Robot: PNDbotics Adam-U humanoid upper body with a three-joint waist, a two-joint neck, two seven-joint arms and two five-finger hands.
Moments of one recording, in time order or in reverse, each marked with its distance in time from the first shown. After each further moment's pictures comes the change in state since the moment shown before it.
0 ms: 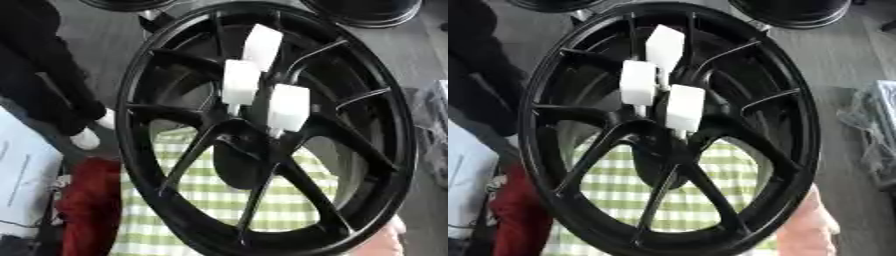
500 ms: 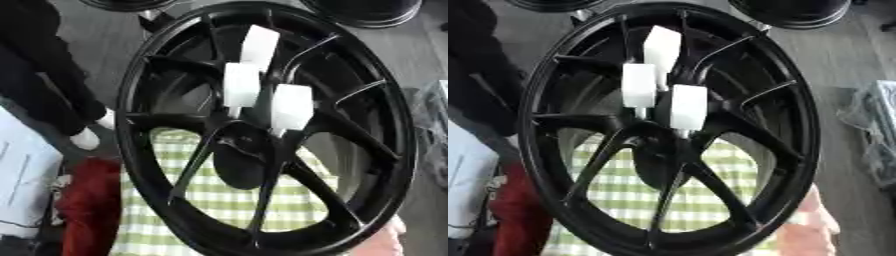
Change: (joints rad) left arm 0.000 0.000 0.000 0.000 -0.001 0.000 0.000; right arm 0.003 0.001 -0.002 -0.003 -0.071 -0.044 -0.011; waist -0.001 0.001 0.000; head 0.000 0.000
